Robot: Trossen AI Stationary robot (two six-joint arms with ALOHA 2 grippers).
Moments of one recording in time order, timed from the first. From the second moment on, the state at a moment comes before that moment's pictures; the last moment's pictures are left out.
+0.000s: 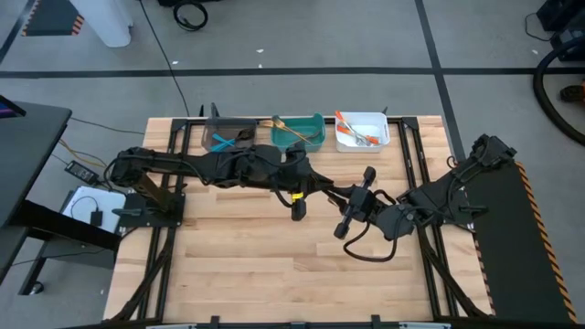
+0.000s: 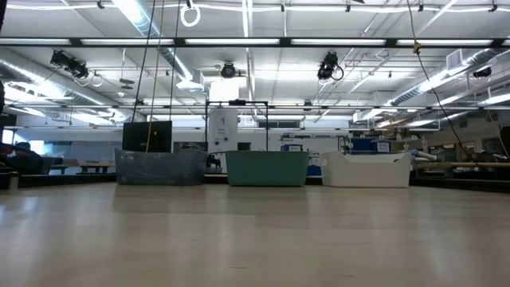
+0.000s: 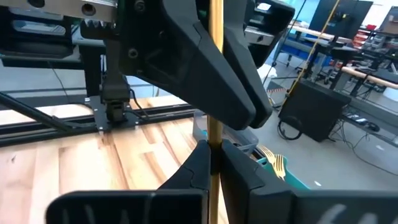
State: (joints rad) left arm -0.10 1.67 1.64 -0.16 -0.09 -0.08; right arm 0.56 1.34 1.18 -0.17 1.09 0.15
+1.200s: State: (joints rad) left arm 0.54 1.94 1.64 -0.38 -0.14 0.52; right arm 0.15 1.34 1.18 -0.18 1.34 -0.26
